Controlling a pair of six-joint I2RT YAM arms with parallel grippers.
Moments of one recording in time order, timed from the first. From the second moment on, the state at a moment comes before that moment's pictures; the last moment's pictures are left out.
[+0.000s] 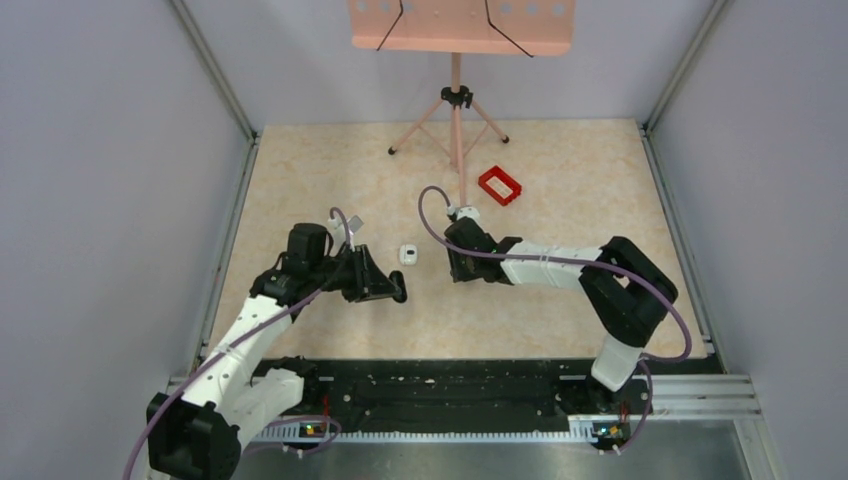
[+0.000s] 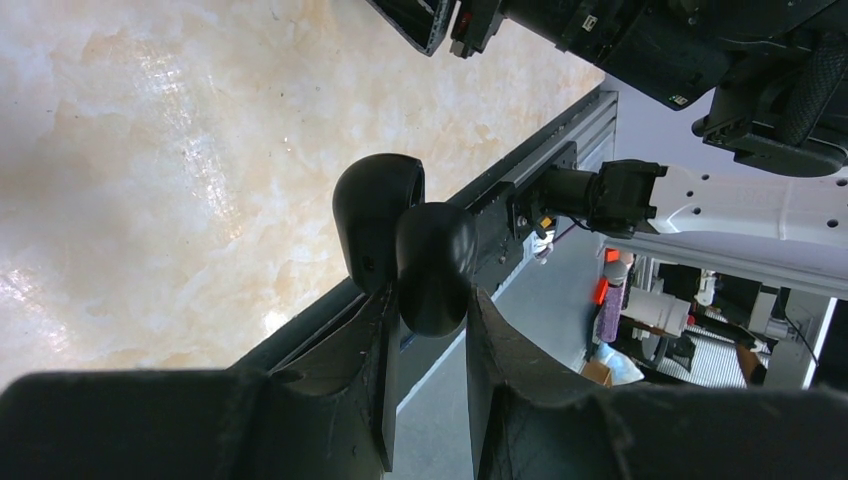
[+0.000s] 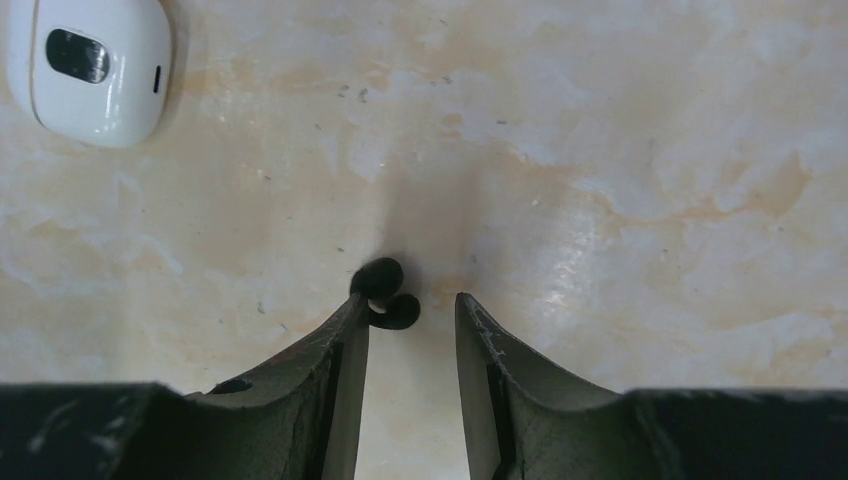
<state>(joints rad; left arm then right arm) -0.28 0.92 0.65 -0.48 0.75 -0.64 0.83 1.75 1.01 -0.18 0.24 0.46</state>
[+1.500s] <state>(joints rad) -0.28 0.89 0.64 -0.45 0.77 -0.66 0.87 1.67 0.93 -0.21 0.25 0.53</state>
